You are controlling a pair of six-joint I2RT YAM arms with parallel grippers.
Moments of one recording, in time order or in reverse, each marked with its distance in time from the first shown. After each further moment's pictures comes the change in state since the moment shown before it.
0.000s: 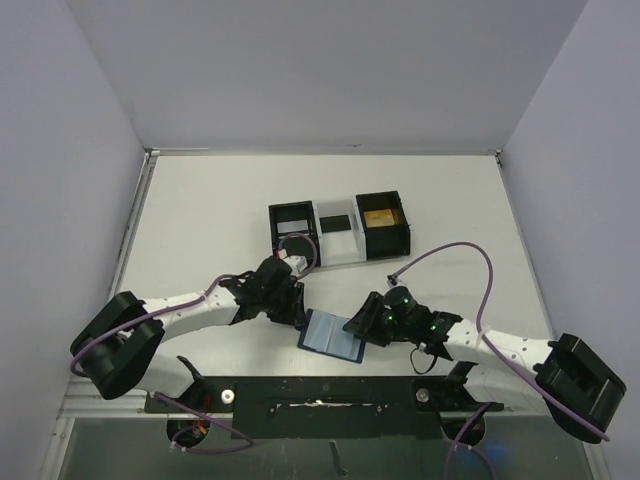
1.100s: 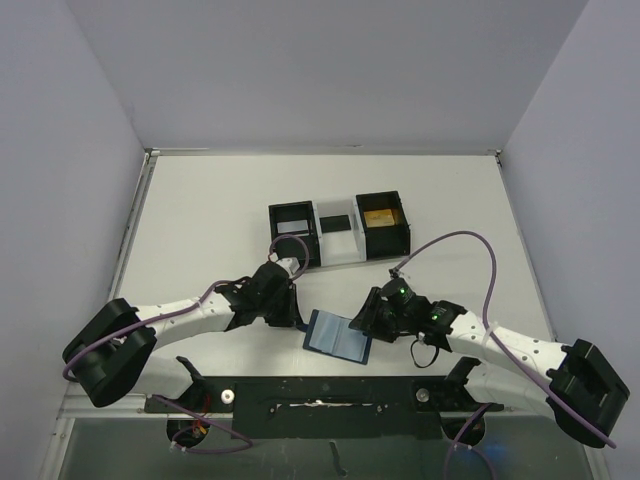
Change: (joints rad) left arm -0.022 -0.053 -0.051 0.014 -0.054 -0.135; right arm 0.000 -0.026 0.154 -0.304 0.067 -0.080
